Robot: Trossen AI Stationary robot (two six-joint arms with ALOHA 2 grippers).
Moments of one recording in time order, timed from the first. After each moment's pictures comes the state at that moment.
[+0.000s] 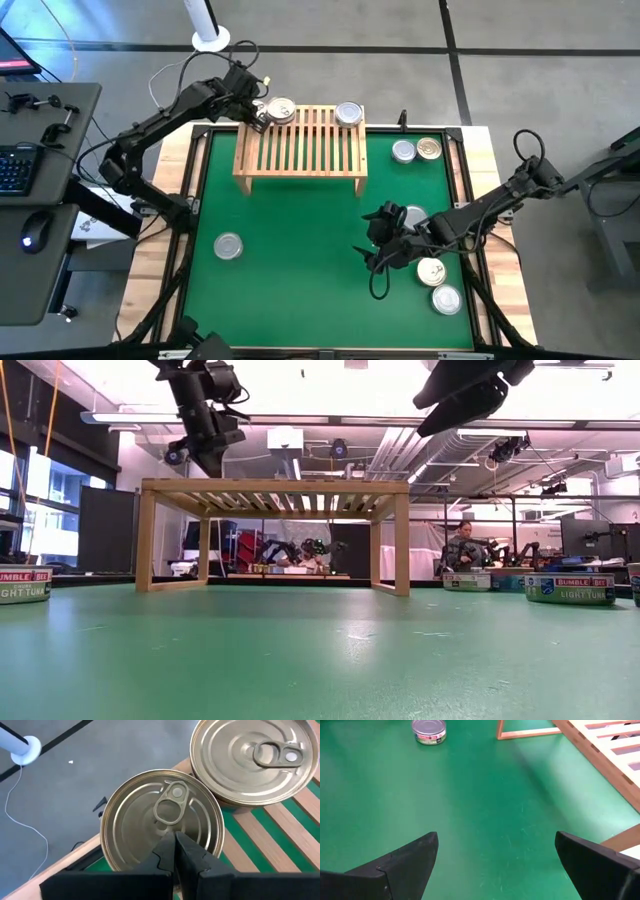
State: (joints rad) left arm 0.80 1.47 1.42 -0.93 -0.24 -0.07; right arm 0.47 1.41 1.02 -0.44 0.65 0.47
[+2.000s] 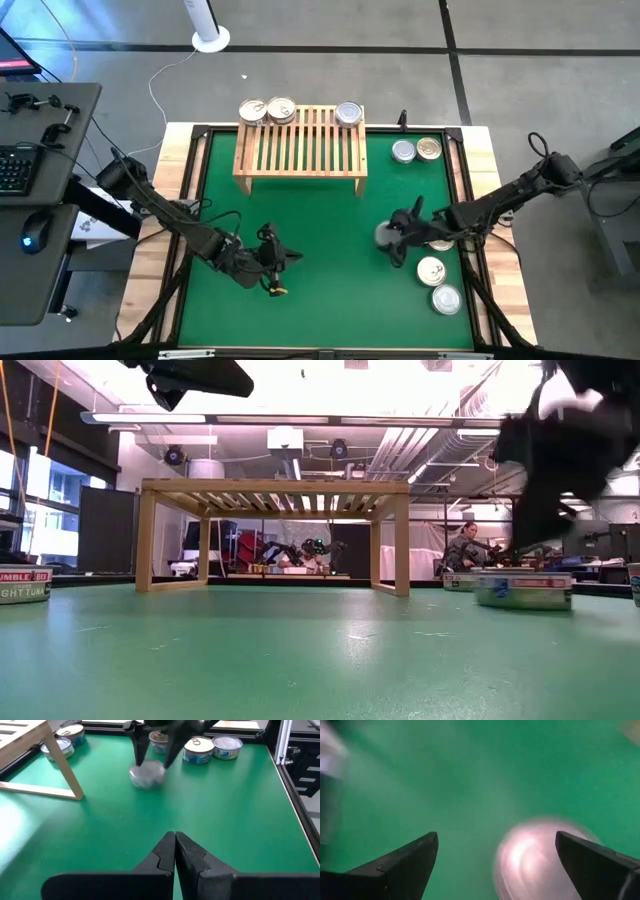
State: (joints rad) left arm -0.59 1.47 0.91 -0.08 -0.69 -0.42; right arm 0.36 1.13 0.43 -0.03 0.28 0.77
